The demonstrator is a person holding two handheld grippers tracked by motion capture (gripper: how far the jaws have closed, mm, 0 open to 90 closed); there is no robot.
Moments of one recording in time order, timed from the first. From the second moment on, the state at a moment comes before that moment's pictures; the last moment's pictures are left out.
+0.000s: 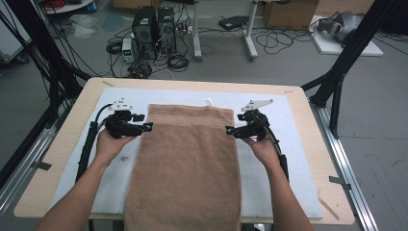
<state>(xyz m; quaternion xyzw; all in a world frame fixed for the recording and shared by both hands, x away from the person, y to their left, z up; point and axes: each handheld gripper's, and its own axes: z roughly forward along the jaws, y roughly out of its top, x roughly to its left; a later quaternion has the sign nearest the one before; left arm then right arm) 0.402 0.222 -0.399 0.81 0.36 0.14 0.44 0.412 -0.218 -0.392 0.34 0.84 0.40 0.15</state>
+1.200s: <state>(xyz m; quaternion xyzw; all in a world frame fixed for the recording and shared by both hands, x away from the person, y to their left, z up) 0.410 0.211 -0.435 0.82 0.40 0.14 0.37 0.421 -0.212 -0.432 0.36 0.86 0.35 0.13</state>
